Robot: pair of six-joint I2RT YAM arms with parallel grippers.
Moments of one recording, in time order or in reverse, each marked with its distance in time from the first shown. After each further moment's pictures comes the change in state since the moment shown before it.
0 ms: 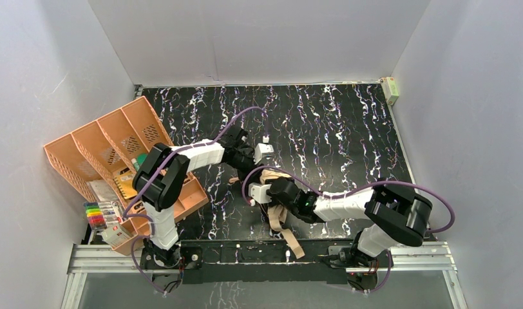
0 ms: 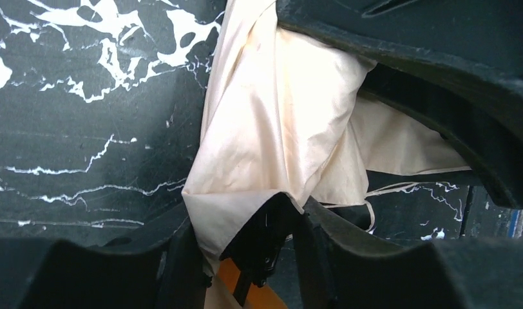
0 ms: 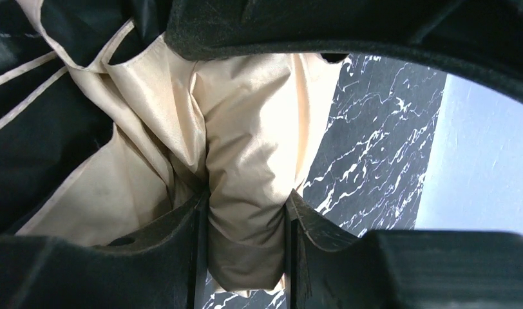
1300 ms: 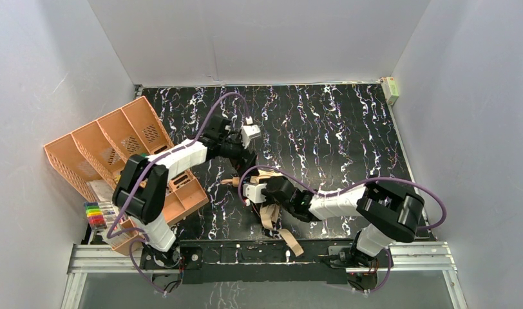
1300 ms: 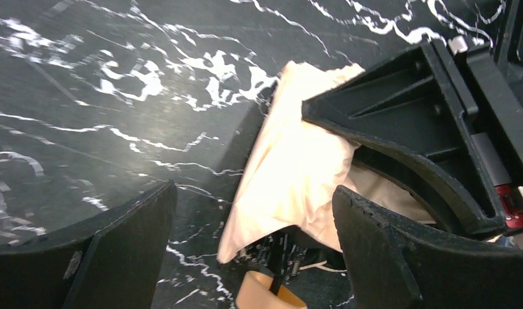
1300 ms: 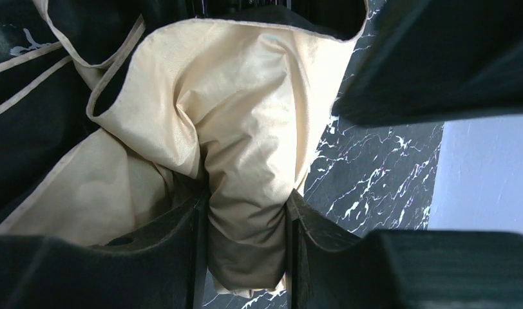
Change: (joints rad) left arm 0.106 -0.206 -0.071 0.185 -0.005 -0.187; right arm -0.005 0.060 0.034 0.070 -0.067 -0.002
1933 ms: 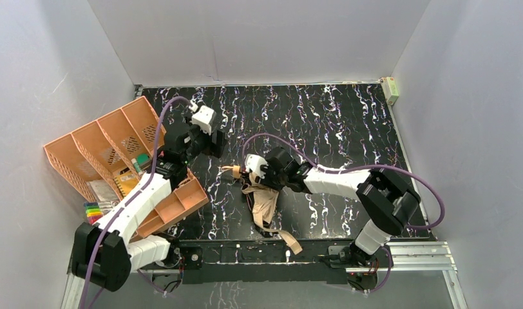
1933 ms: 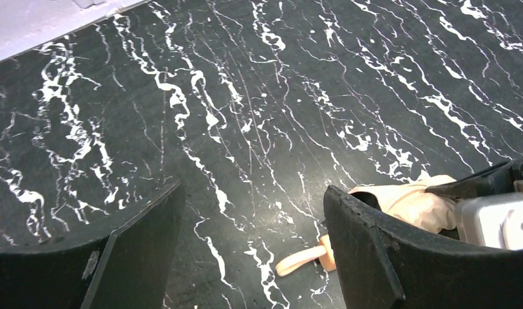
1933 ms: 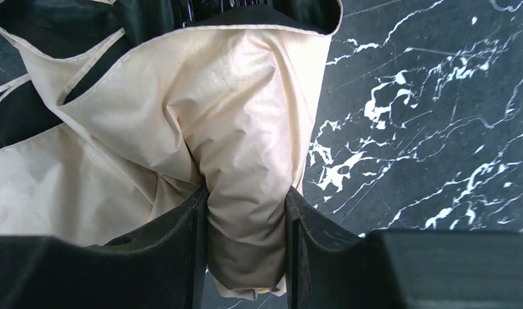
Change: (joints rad) left arm 0.095 -0.567 -0.299 0.275 -0.608 -0.261; right arm -0.211 0.060 0.298 -0.426 -0.337 0.326
